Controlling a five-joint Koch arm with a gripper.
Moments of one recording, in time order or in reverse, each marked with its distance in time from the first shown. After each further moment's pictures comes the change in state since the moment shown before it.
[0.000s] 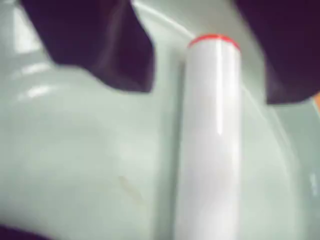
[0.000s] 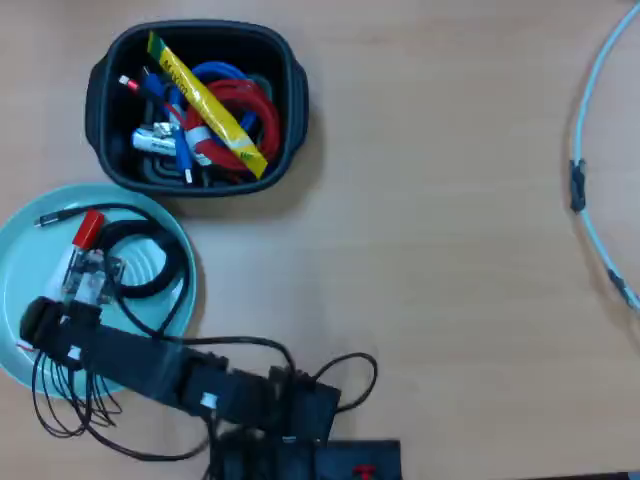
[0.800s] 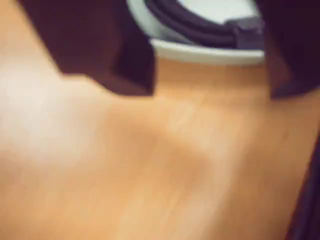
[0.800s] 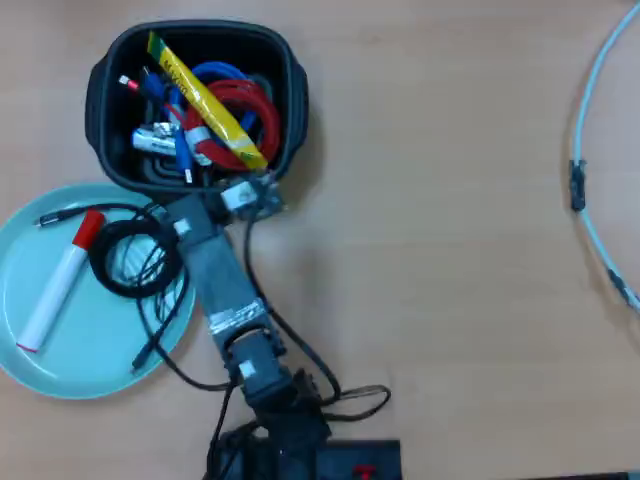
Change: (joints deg) arm 48.3 4.8 -6.9 38.7 -4.9
